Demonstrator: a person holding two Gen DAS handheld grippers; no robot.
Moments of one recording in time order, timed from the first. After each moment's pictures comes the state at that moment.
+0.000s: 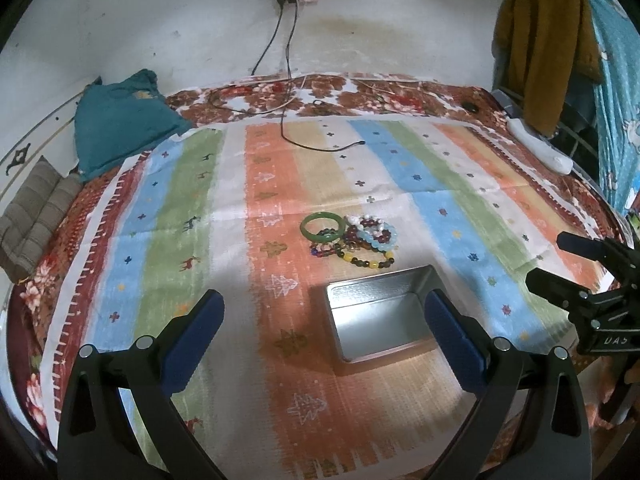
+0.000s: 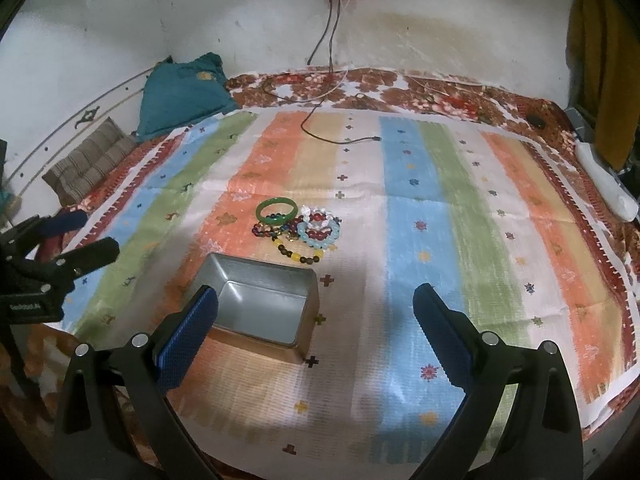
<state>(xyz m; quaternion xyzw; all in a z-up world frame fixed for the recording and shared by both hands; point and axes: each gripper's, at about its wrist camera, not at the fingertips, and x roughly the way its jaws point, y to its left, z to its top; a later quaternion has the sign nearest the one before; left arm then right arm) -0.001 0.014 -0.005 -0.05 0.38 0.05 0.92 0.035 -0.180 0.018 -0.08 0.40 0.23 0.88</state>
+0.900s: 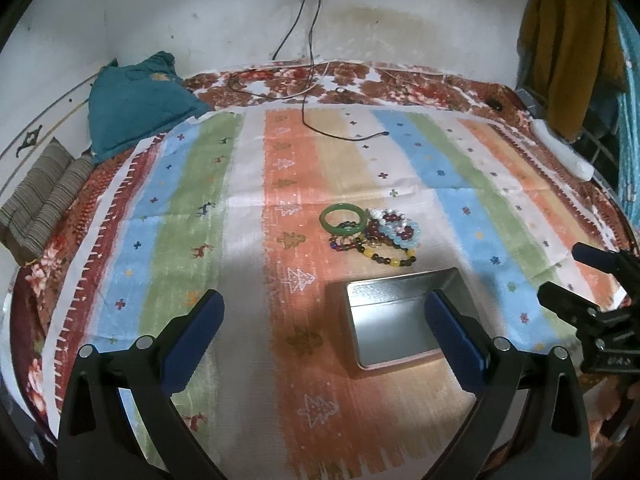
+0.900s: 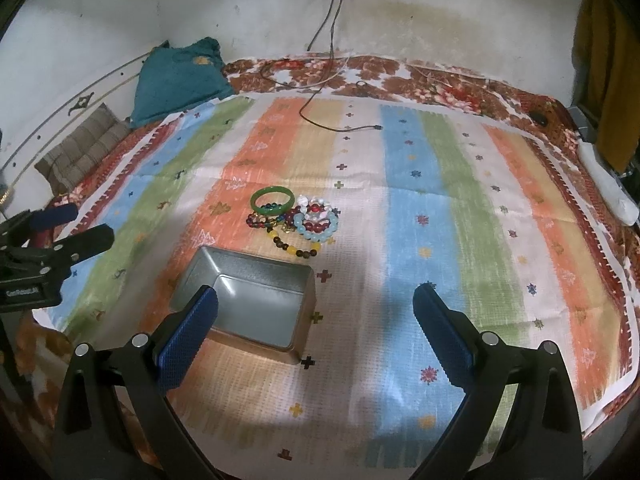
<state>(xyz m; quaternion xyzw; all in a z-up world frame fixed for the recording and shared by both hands) 0.019 0.023 -0.012 -0.06 0.41 0.09 0.91 0.047 -0.168 0.009 -0.09 0.42 0.23 0.87</state>
